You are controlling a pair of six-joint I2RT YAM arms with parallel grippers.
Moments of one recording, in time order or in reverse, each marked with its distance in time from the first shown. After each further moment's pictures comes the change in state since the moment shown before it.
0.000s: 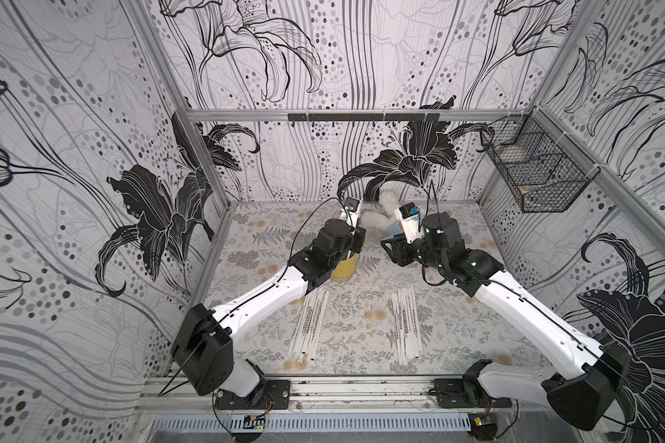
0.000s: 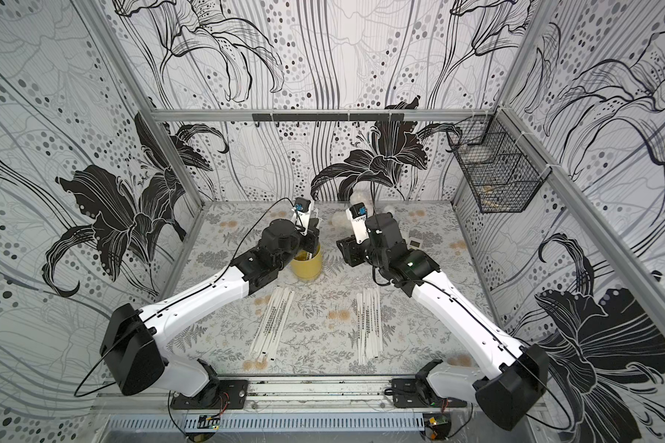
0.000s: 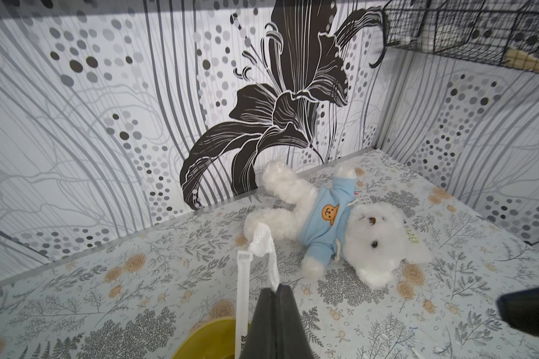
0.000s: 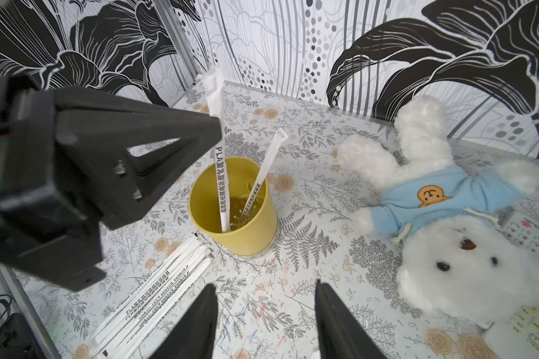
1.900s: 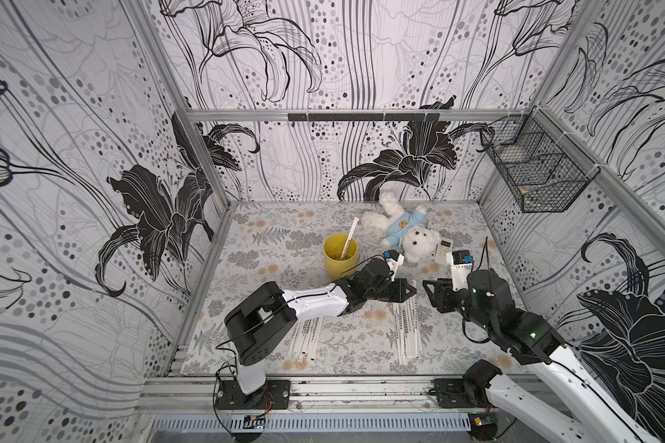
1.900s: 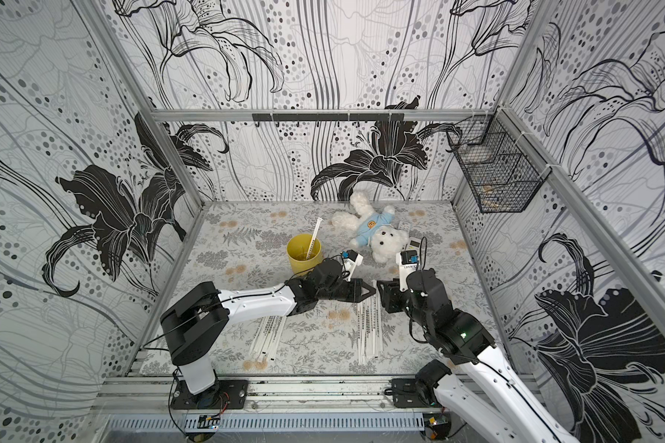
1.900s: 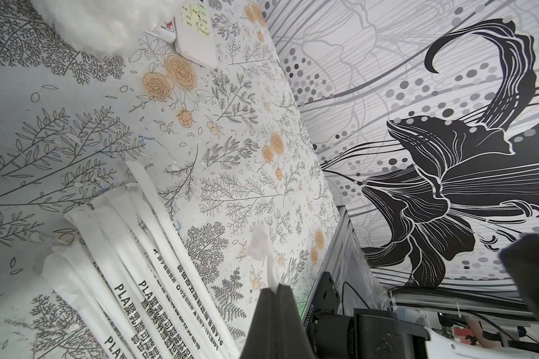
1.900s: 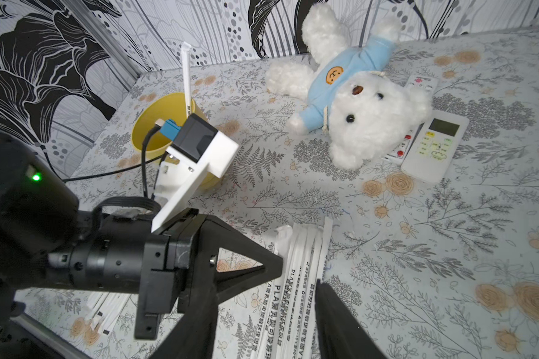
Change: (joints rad) left arm -0.212 0.365 -0.097 0.252 0.642 -0.814; right arm 0.000 -0.579 -0.392 -0.246 0.182 0.237
